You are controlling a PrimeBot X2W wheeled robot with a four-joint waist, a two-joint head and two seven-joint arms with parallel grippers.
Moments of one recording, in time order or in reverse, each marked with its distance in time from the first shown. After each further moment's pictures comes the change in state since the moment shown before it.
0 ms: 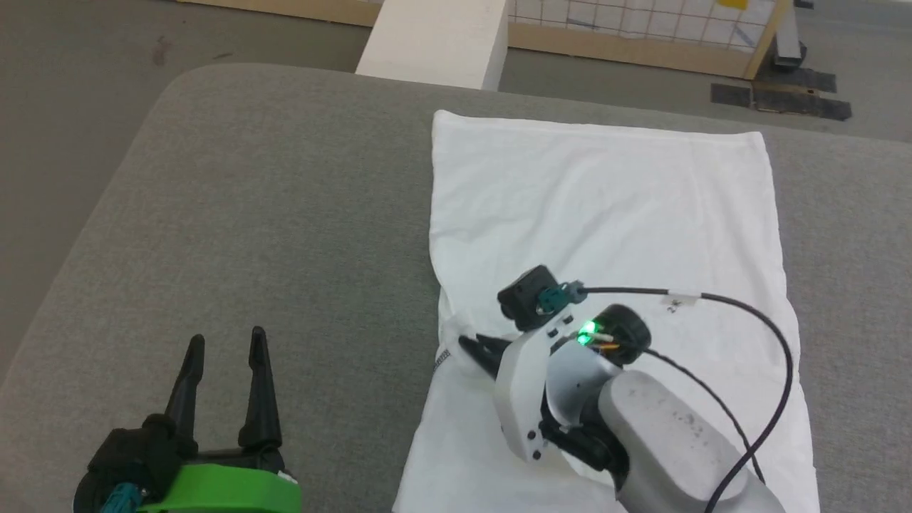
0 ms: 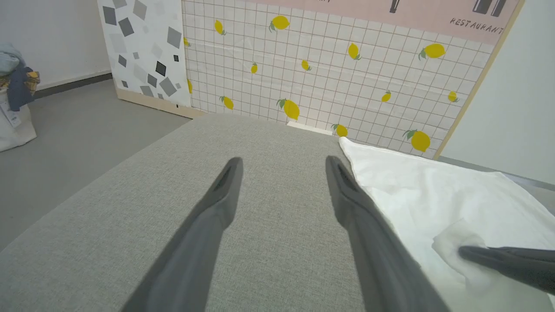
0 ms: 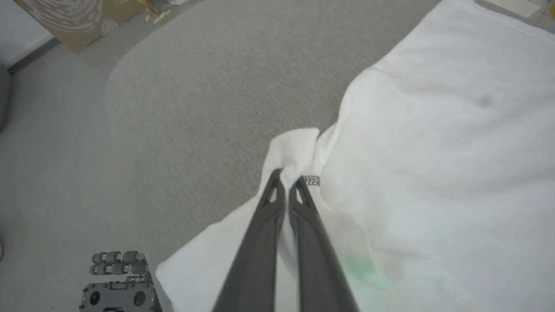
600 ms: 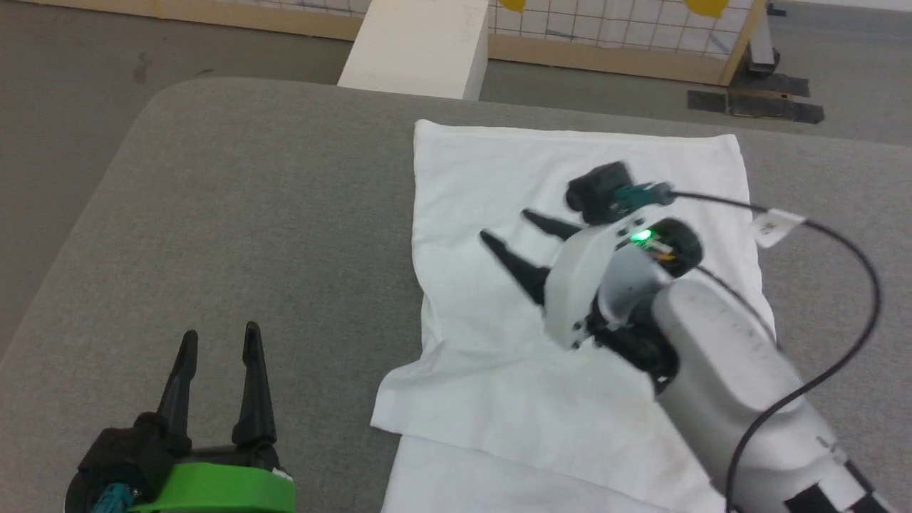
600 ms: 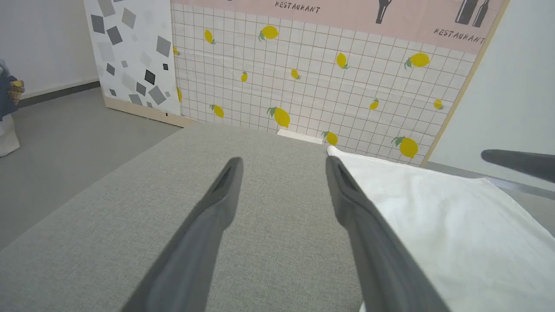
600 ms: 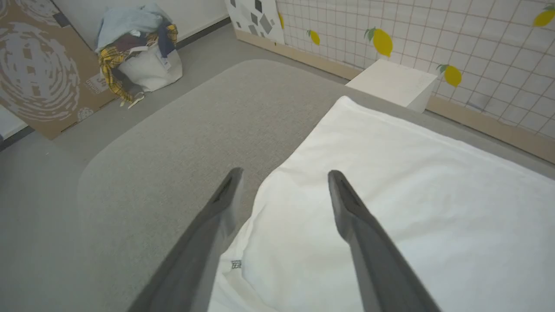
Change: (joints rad) left arm -0.002 0.006 -0.003 -0.013 -0.007 0.009 0.000; right arm -0.160 -0.017 -0.107 0.098 0.099 0.000 -0.113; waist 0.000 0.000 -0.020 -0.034
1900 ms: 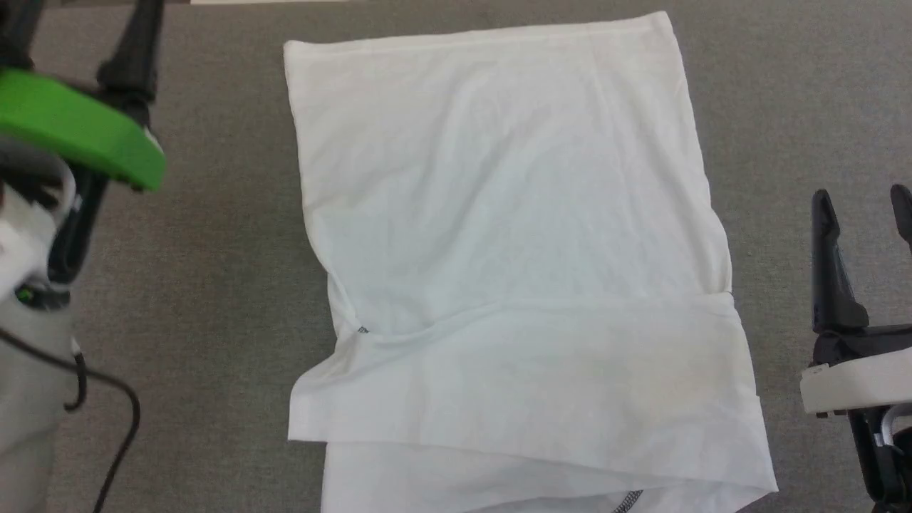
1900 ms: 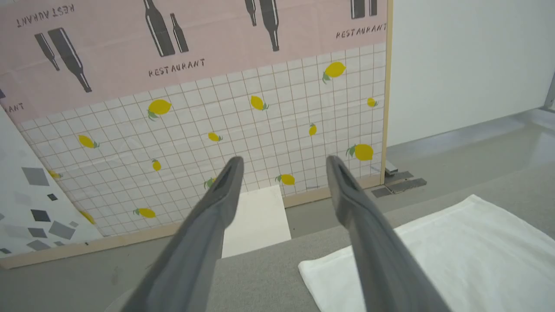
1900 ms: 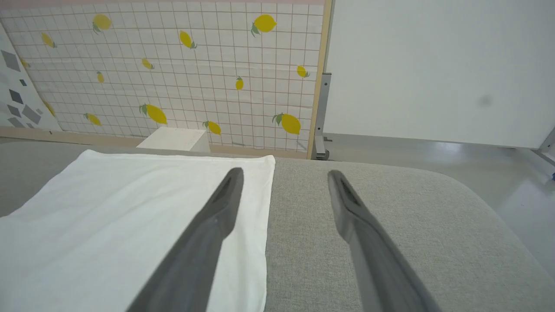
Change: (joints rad) left arm -0.804 0.286 -0.003 0.109 -0.040 -0.214 0.400; right arm 0.583 0.020 -0.660 -0.901 -0.432 0.000 -0.140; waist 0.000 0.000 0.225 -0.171
